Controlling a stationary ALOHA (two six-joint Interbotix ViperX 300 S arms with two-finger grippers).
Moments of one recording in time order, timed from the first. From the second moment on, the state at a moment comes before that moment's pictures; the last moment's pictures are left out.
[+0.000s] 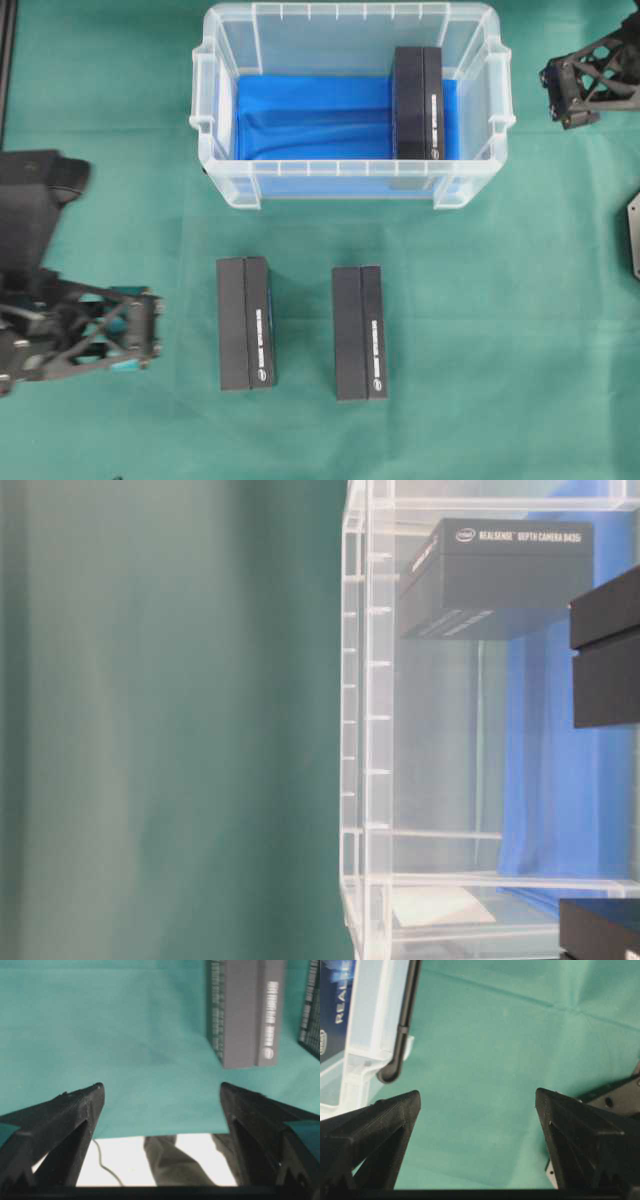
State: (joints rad) left arm -0.50 -0.27 0.22 0.16 1.51 -2.12; right arm -0.33 -0.51 0.52 -0.15 1.34 1.18
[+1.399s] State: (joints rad) left arm 0.26 -0.48 0.40 0.17 1.51 -1.30; right arm -0.33 -0.51 0.52 -0.16 1.34 1.23
